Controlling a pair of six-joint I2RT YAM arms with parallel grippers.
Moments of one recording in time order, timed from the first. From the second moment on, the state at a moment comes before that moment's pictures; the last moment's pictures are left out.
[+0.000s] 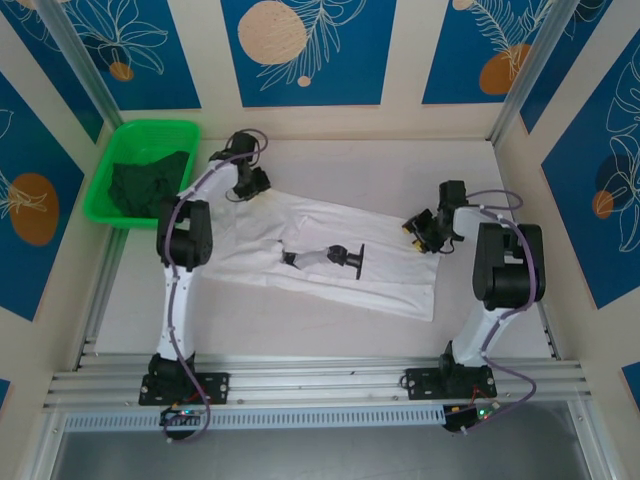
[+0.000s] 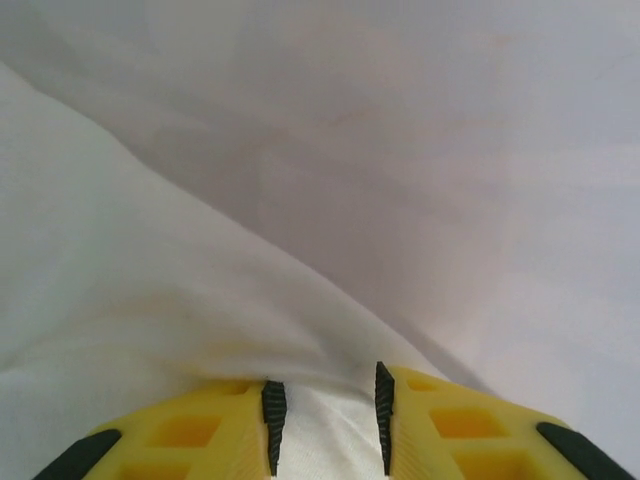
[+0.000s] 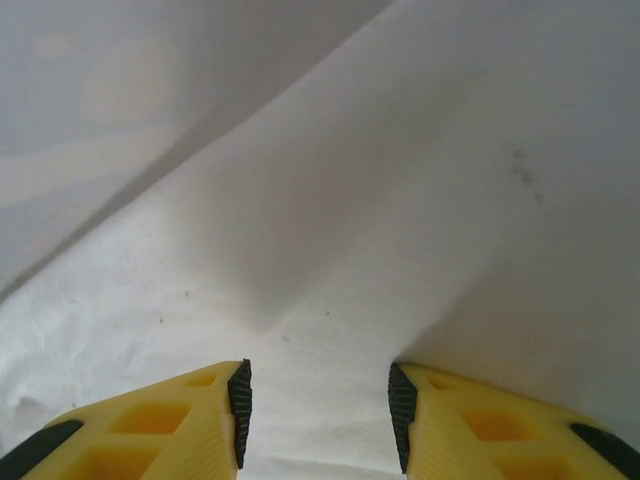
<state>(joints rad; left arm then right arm) -0.23 2.47 2.12 -0.74 0.11 -0.65 -0.06 1.78 1.01 -0.43 -0.37 0.85</state>
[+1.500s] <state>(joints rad) -0.19 1.95 1.30 -0.56 0.03 -0.74 0.46 1.47 0.77 -0.76 -0.31 0.66</state>
